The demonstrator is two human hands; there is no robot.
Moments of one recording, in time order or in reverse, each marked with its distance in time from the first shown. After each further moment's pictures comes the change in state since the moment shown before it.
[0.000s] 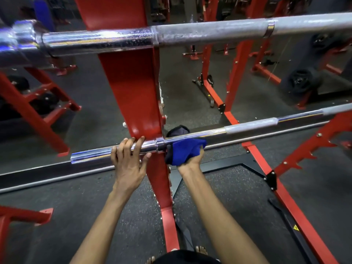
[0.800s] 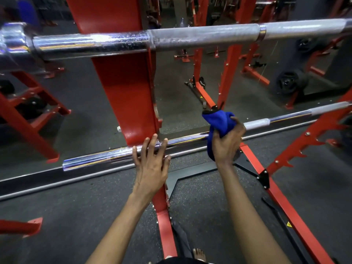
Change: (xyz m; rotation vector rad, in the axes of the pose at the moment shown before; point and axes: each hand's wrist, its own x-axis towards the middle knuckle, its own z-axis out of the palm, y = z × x) left_hand 0.008 0.073 0.004 -0.079 -0.152 0.075; right_hand 0.022 -0.124 -0.029 -1.218 0.217 -1.401
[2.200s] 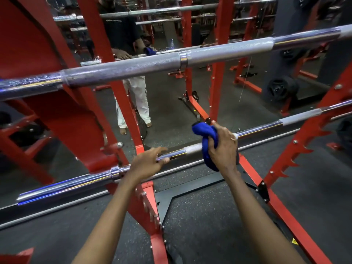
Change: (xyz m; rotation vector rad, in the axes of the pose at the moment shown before) left_hand 0.121 0.075 0.018 -0.206 -0.563 0.036; right_hand 0.102 0.083 -0.058 -0.269 -0.203 -0.340
